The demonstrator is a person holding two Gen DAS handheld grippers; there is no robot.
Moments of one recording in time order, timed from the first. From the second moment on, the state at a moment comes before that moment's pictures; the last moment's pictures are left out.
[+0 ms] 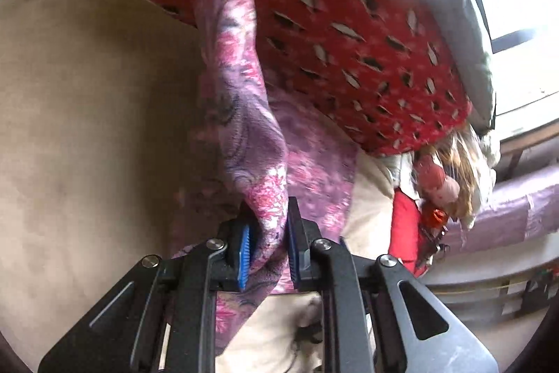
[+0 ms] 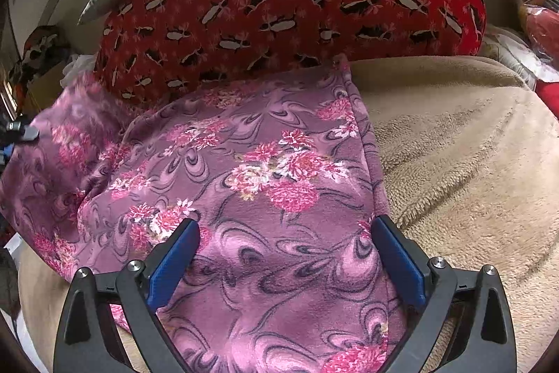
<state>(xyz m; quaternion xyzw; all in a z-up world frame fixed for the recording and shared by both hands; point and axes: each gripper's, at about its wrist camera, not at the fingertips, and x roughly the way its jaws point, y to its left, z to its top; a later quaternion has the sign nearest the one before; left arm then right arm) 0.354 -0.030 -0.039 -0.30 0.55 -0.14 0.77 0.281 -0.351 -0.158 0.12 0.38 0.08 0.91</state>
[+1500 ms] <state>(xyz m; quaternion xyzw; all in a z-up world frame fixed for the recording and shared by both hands) 0.334 0.003 -0.100 -0.31 0.57 -0.13 0.75 0.291 -0.344 -0.145 0.09 0.43 0.06 0.90</state>
